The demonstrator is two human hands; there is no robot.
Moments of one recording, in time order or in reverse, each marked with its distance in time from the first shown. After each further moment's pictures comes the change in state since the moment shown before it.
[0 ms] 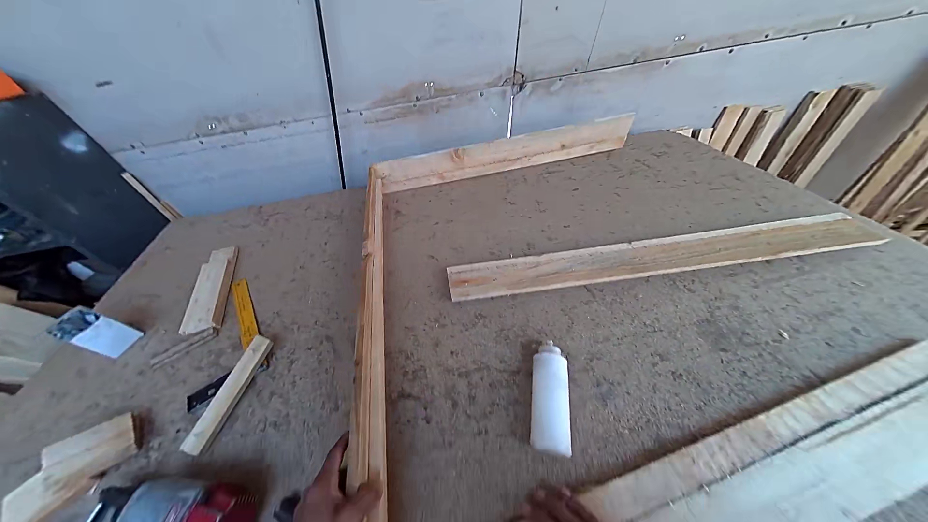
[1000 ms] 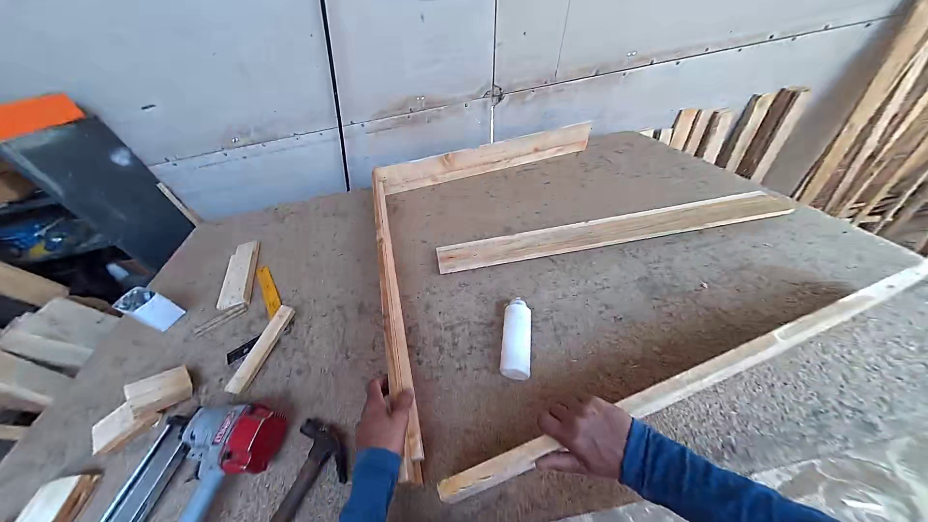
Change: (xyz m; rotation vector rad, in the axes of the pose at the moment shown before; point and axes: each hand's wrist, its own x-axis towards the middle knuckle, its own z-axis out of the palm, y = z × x) left_hand -0.013 0.028 0.067 0.091 0.102 0.052; right_hand -0.028 -0.022 -0.082 -0.525 0.117 0.066
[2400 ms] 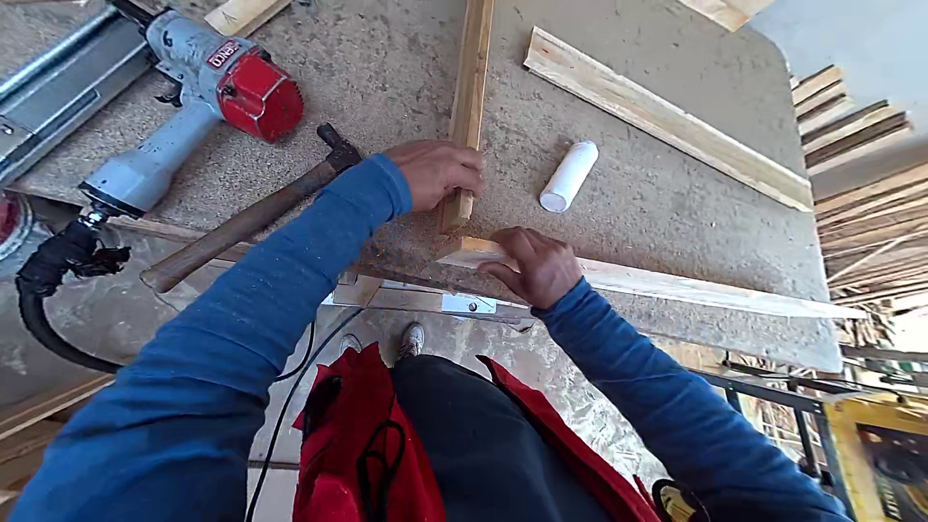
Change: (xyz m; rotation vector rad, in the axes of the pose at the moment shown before) left_hand -0.052 -0.024 -0.073 0.469 -0.399 1.156; right_hand 0.034 -0.144 -0.015 0.131 0.238 -0.160
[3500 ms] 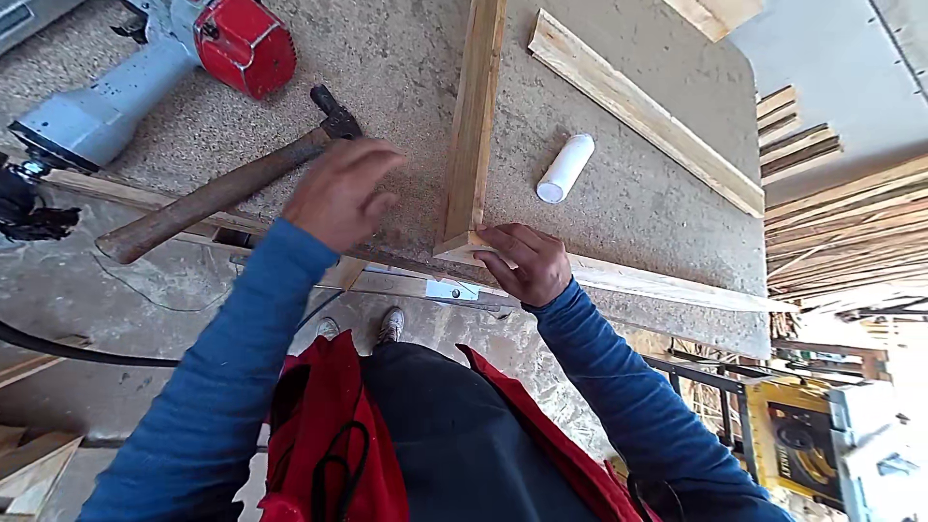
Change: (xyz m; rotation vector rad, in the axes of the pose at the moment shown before) left_hand -0.124 0.036 0.042 -0.136 0.534 -0.452; right_hand 0.001 -0.015 0.008 0.156 0.101 -0.145
